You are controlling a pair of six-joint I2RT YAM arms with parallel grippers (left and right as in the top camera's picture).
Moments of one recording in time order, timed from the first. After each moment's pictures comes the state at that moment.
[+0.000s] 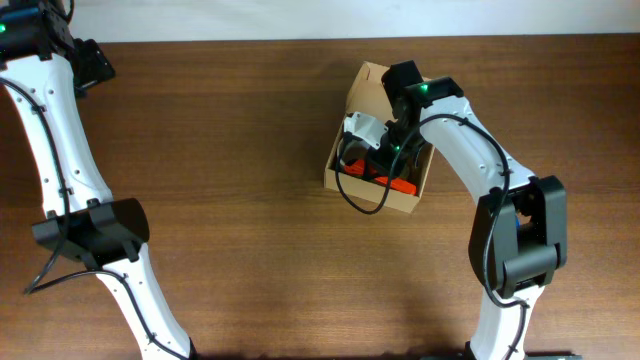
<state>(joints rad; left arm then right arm) 0.27 2.35 2.80 -1.57 -0.32 -0.28 0.28 2.07 1.70 -1.12 -0.36 -0.77</state>
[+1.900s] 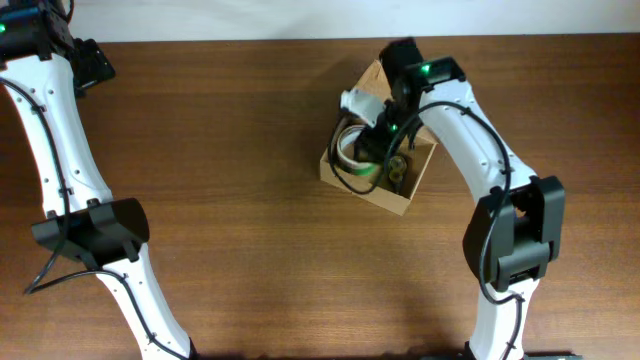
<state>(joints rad) 0.27 2.35 2.80 -1.57 -0.32 -0.28 0.29 2.11 1.93 -1.21 -0.35 -0.66</state>
